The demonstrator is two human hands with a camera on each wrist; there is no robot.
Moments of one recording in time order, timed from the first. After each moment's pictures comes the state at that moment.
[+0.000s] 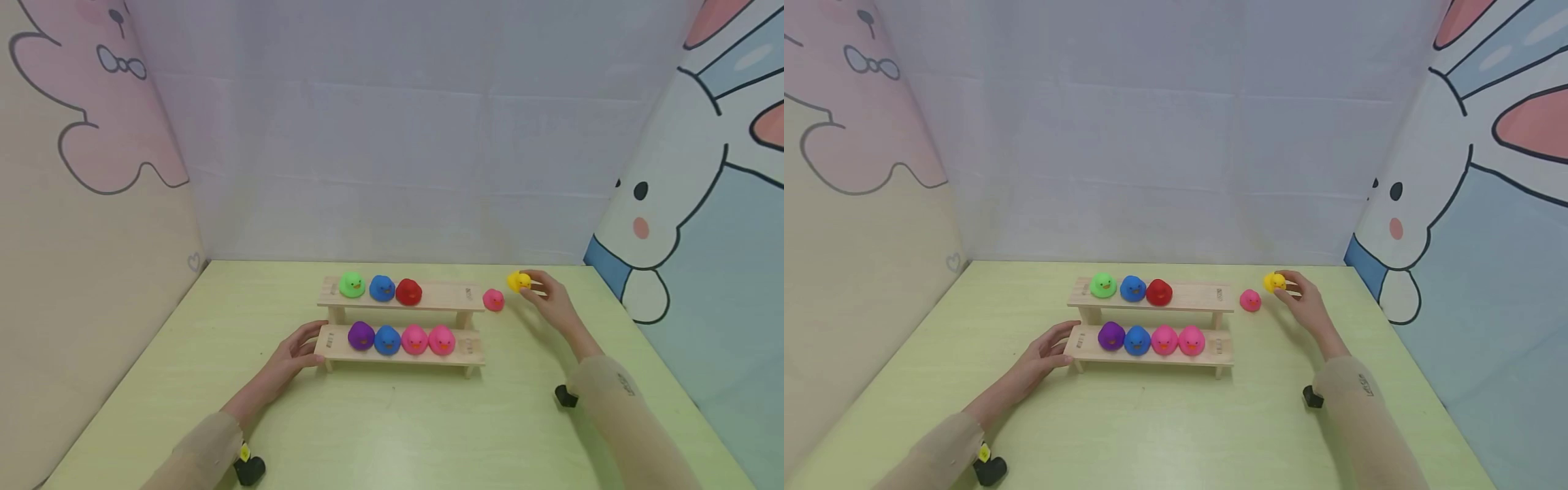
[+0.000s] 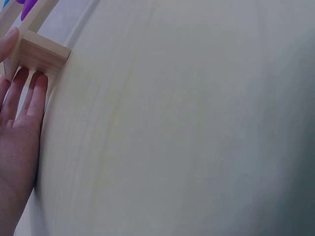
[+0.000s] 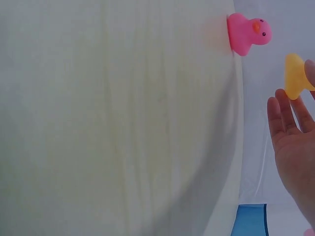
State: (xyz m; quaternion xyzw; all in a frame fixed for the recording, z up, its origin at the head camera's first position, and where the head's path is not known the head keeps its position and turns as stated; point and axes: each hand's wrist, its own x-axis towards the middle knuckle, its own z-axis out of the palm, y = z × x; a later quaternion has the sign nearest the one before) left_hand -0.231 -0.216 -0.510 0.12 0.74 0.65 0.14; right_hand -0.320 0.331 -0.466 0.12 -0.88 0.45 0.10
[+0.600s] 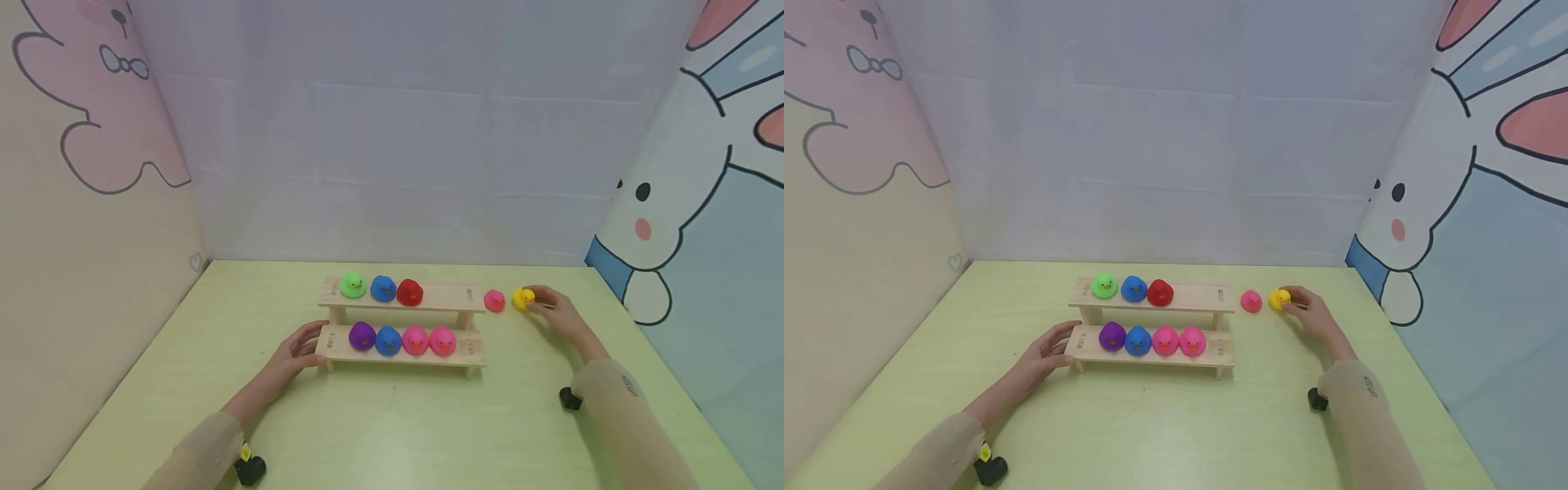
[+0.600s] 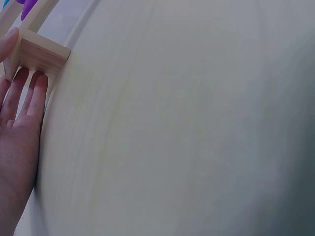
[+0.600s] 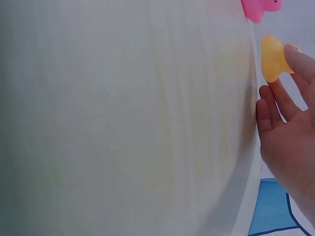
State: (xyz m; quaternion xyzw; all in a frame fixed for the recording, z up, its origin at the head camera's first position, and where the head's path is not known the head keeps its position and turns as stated) left_hand -0.230 -0.216 -0.510 0.13 0.73 0.66 0.14; right_hand -0.317 0.354 -0.484 0.10 -0.90 0.43 0.00
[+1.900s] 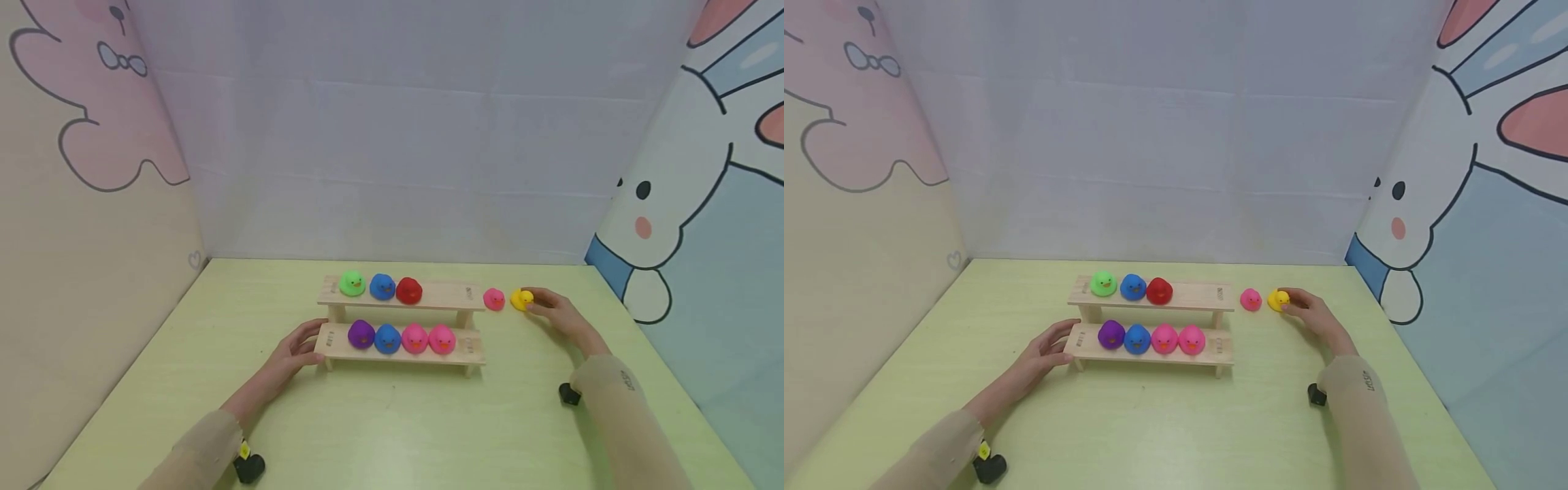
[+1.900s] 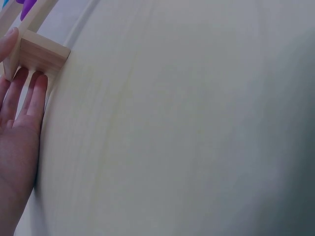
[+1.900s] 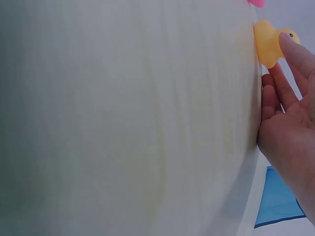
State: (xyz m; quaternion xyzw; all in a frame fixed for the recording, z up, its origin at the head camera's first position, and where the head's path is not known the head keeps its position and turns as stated) left_hand -0.231 -0.216 -0.510 0.12 0.74 0.65 0.14; right_hand -0.321 0.362 -0.486 0.08 -0.86 0.50 -0.10
